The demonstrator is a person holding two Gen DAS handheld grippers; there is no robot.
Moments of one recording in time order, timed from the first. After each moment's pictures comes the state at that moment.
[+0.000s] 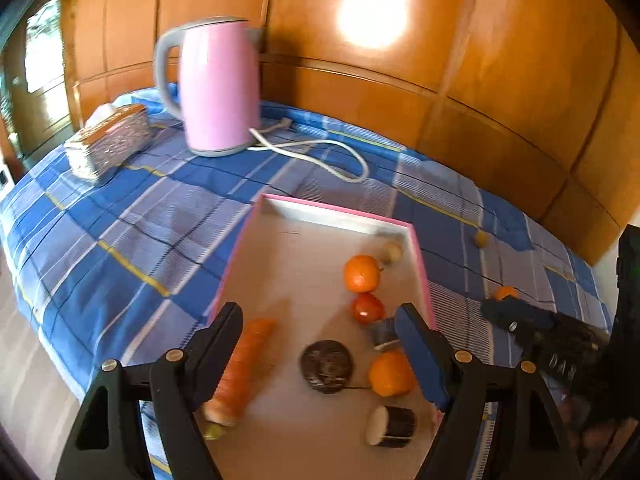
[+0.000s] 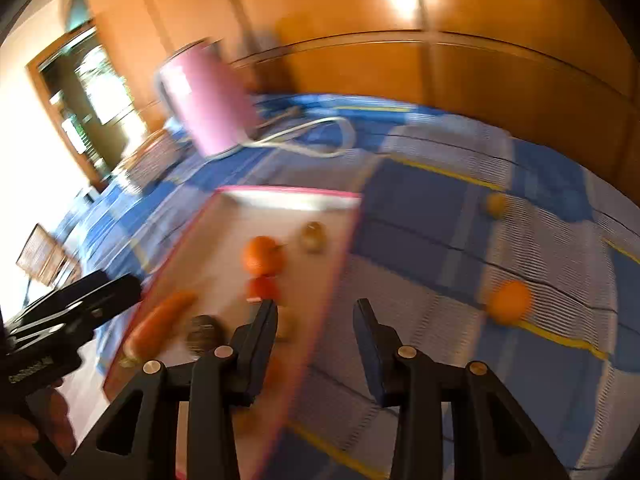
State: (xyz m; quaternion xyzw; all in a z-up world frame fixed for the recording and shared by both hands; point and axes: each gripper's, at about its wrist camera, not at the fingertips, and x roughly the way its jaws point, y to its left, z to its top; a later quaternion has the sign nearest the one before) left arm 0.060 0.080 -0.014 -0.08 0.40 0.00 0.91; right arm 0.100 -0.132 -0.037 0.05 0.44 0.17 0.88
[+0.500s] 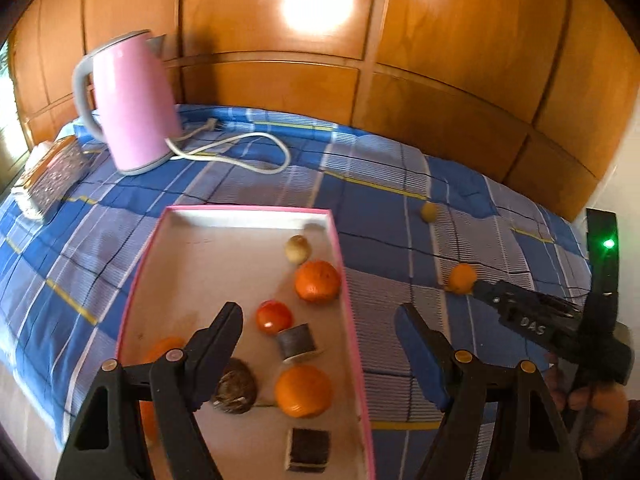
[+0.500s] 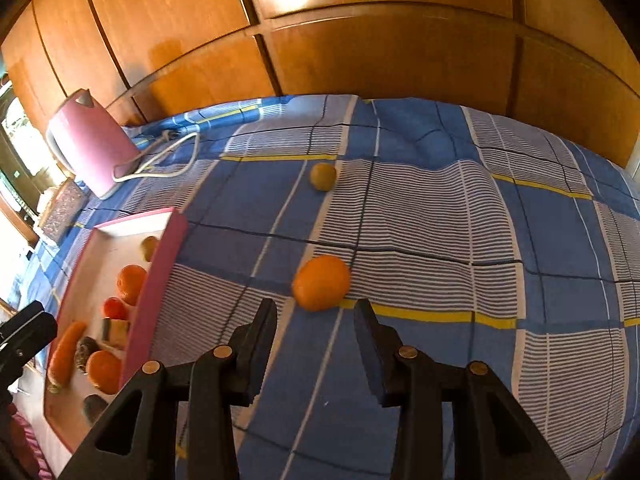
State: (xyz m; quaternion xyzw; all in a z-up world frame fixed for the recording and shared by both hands) left arm 0.091 0.005 -0.017 -0.03 0.42 -0.07 0.90; right arm 0.122 -0.226 -0.069 0.09 0.46 0.05 0.88
